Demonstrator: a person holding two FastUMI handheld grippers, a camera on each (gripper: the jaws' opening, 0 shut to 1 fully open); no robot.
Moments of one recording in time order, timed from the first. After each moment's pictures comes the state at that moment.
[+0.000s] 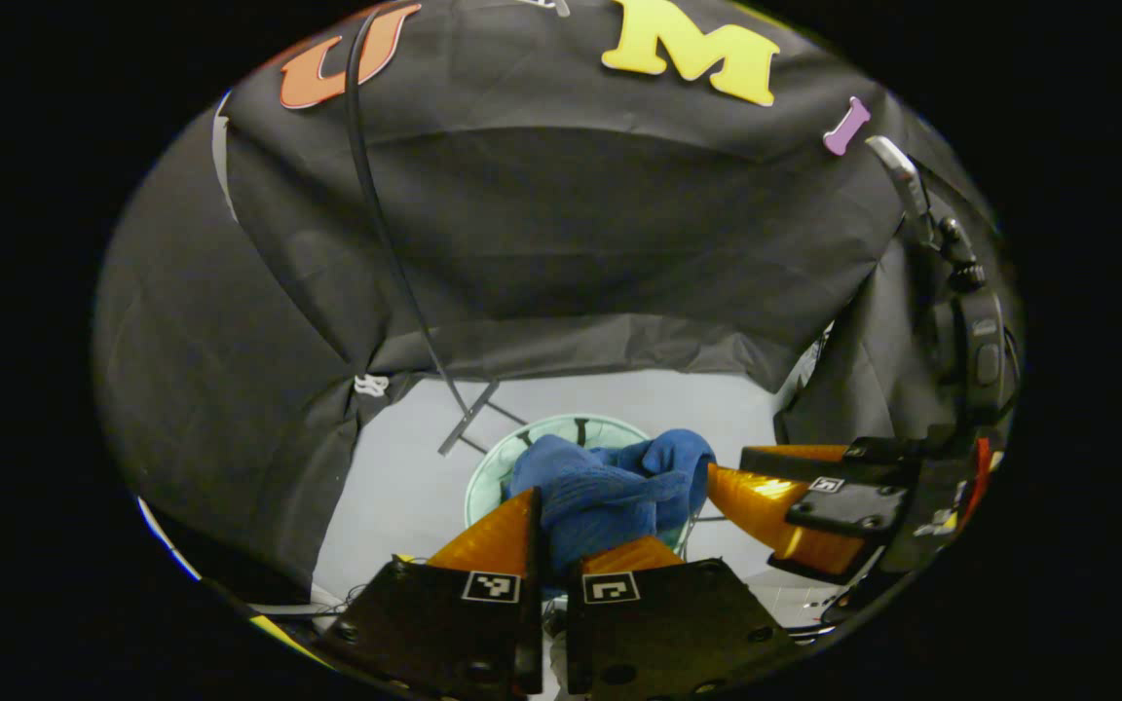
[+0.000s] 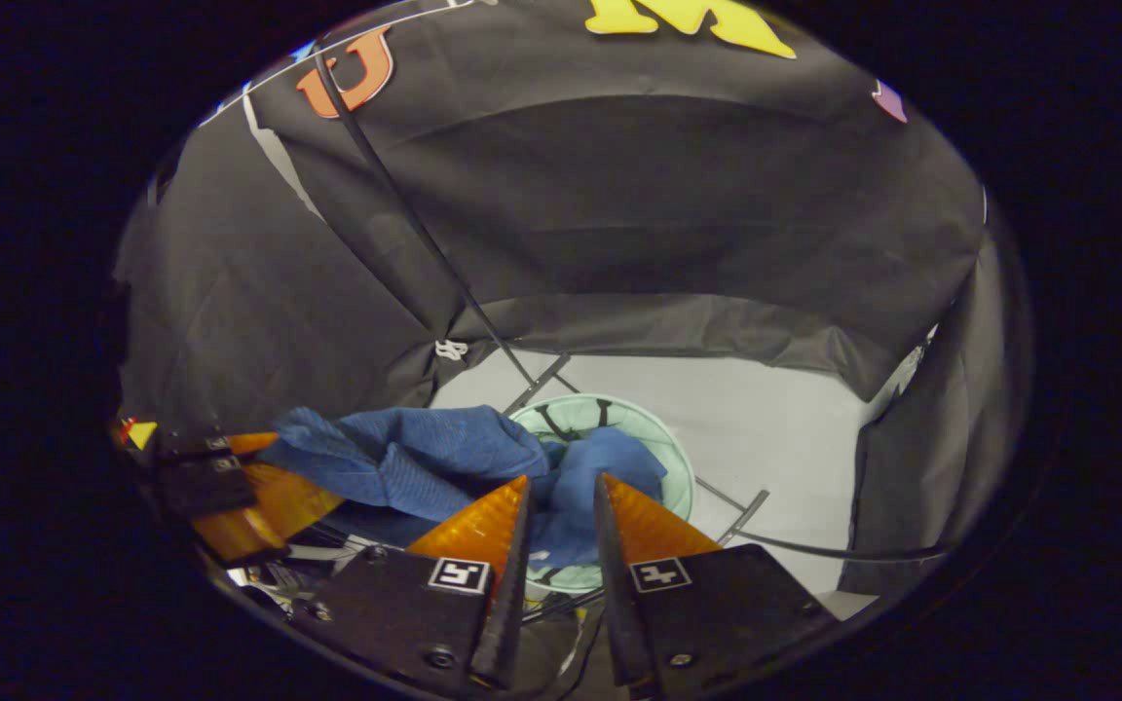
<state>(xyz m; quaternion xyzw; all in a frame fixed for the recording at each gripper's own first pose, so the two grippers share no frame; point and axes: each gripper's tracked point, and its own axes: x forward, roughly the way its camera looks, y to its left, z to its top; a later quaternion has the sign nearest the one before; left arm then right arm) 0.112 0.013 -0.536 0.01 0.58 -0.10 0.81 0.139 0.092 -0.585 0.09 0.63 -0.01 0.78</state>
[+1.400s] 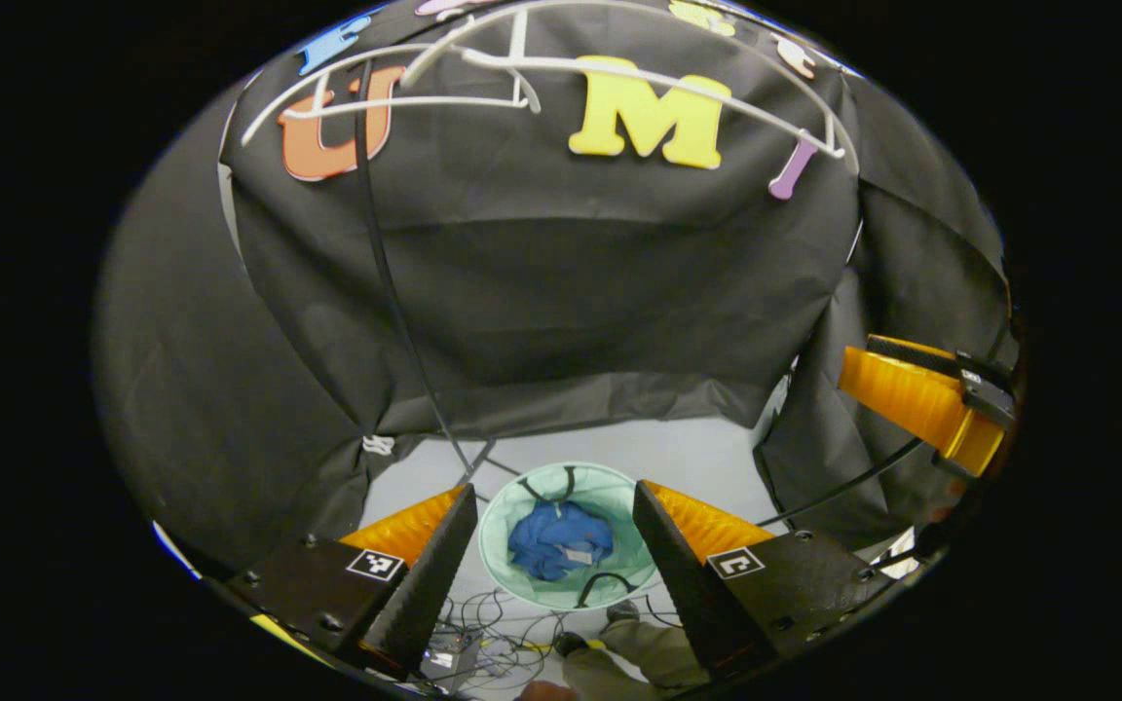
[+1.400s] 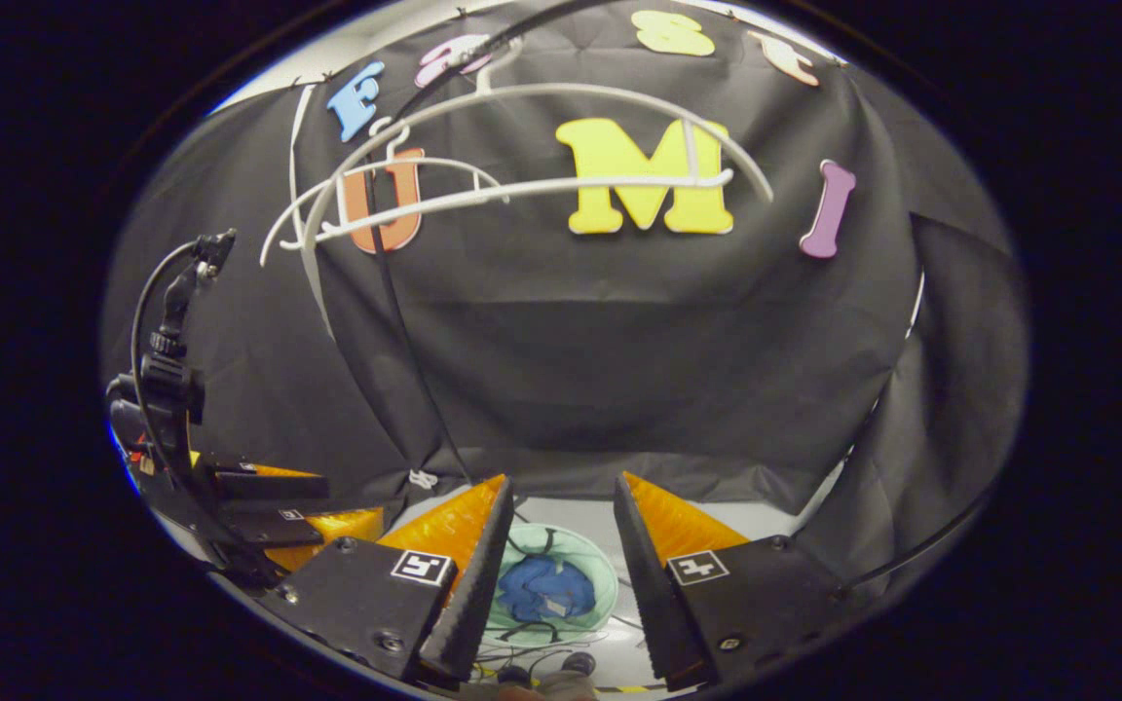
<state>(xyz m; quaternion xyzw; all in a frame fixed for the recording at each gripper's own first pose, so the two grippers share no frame) 0.124 0.017 -0.383 0.01 0.46 -0.13 0.88 0.163 0.050 -0.335 0.01 0.39 -0.04 0.92</state>
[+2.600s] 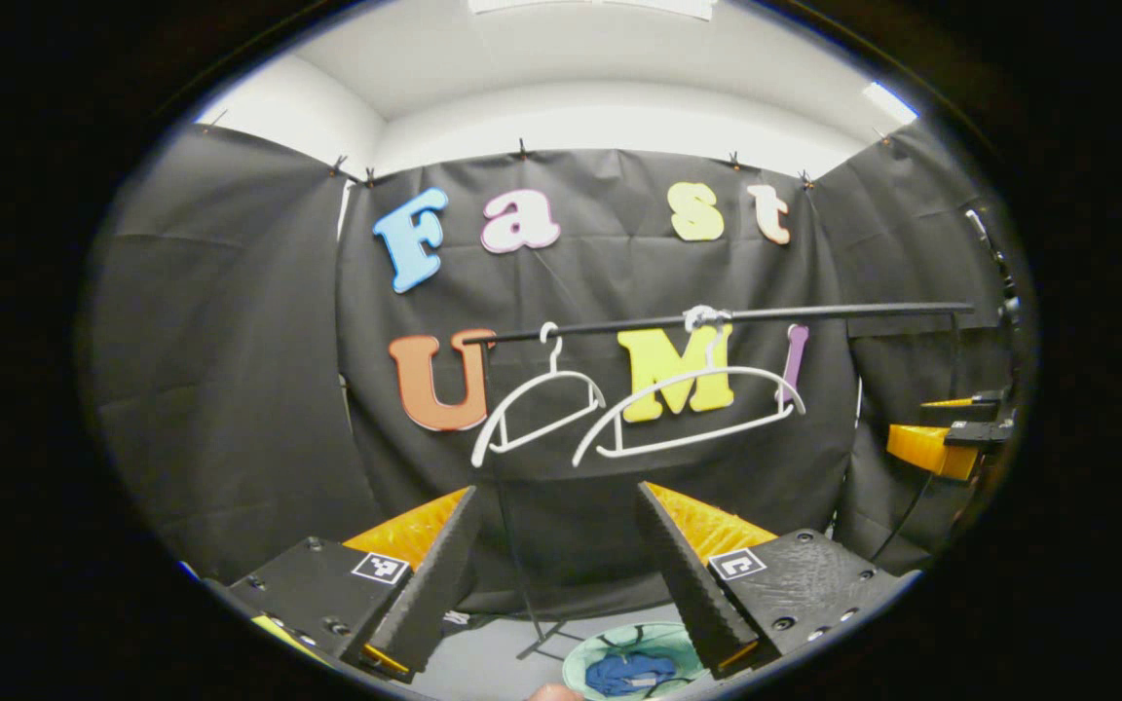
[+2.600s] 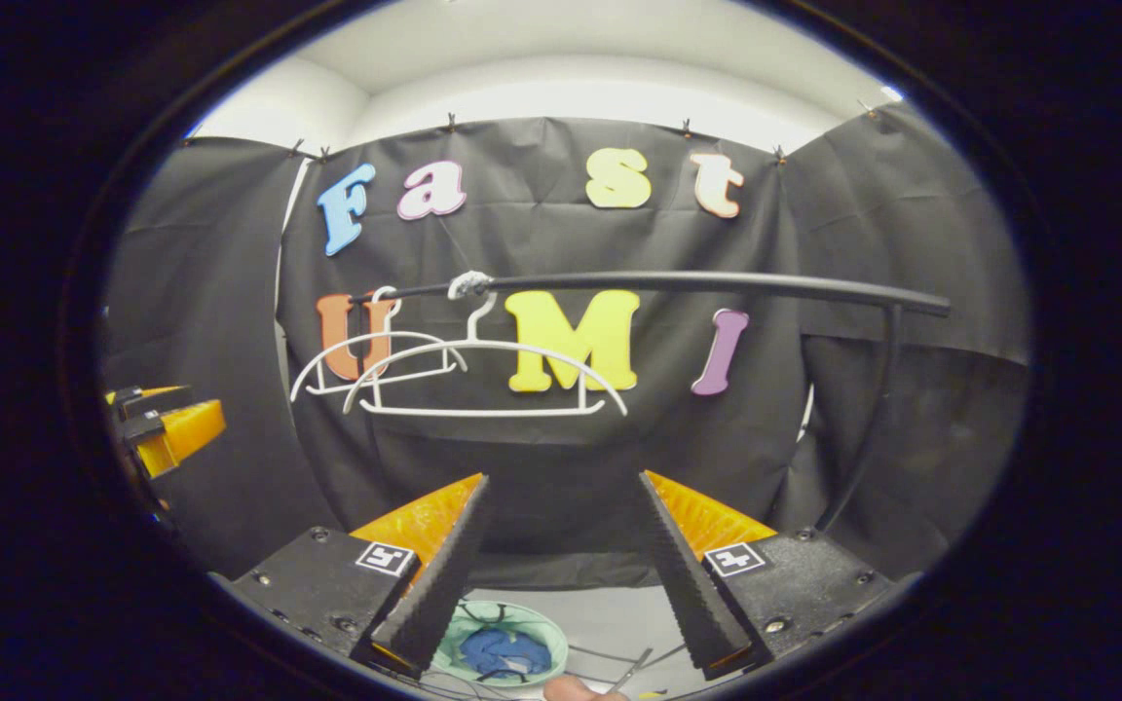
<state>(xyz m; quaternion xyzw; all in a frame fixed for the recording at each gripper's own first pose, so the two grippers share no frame) 0.112 0.113 -0.123 0.04 0.10 -0.08 0.99 0.091 0.046 -0.136 -0.05 0.20 -0.14 0.97</state>
